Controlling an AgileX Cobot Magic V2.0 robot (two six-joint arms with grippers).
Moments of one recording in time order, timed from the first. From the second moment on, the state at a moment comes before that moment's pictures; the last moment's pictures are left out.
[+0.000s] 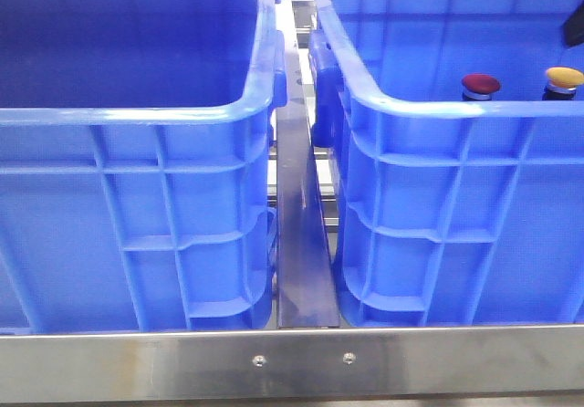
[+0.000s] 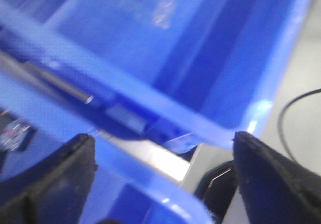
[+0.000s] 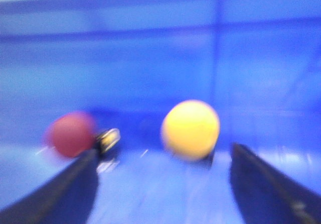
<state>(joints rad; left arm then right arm) -0.73 1.44 -1.37 -0.24 0.87 0.32 -0.21 1.42 -0.87 1.43 0.27 -1.44</state>
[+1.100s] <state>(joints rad) -0.28 1.19 -1.16 0.00 0.78 0.06 -0.21 0.85 -0.58 1.43 0.44 -1.44</state>
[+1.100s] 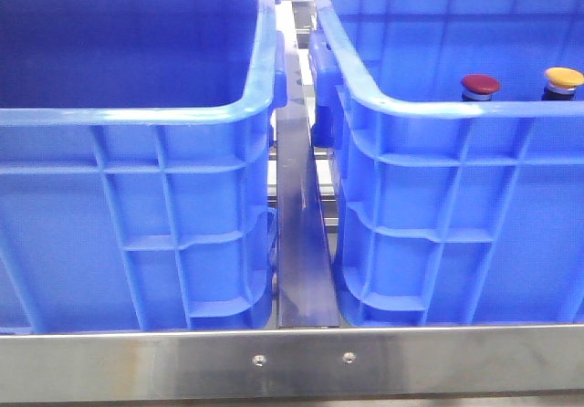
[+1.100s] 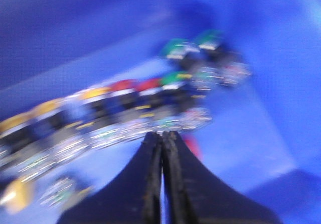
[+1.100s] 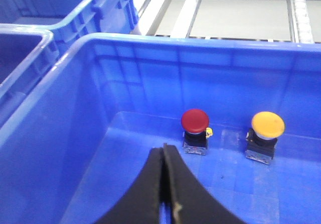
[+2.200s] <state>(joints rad) -0.17 0.31 -0.50 -0.05 0.38 0.06 -0.17 0.38 -0.30 1.42 0.46 -1.44</state>
